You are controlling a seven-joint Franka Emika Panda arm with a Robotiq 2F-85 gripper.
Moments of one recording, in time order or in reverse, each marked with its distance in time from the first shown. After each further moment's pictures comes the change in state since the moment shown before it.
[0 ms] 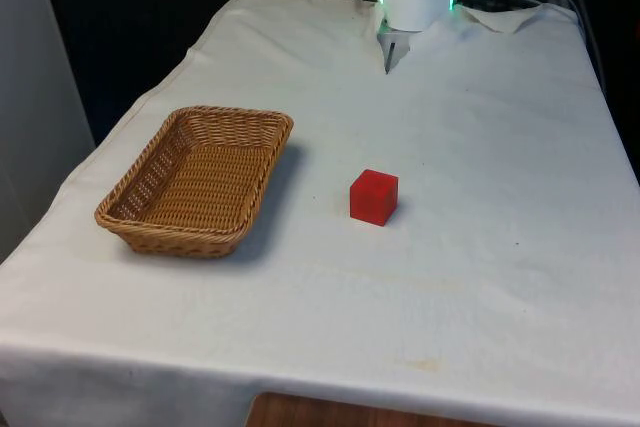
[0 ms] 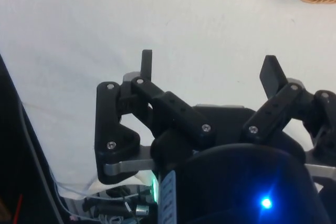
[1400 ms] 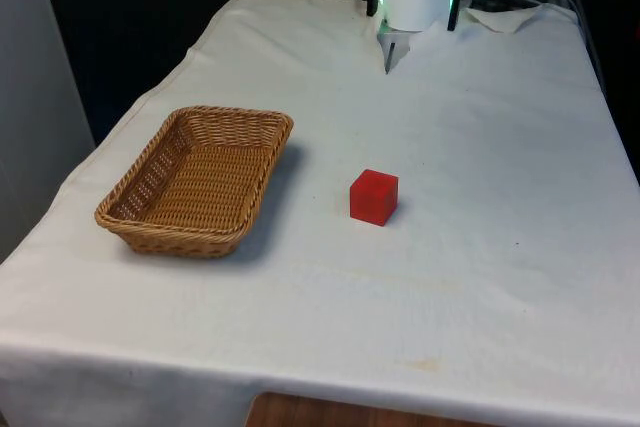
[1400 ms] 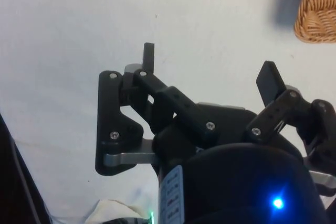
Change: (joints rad) arm -0.010 0.122 0.001 0.015 0.000 0.131 0.120
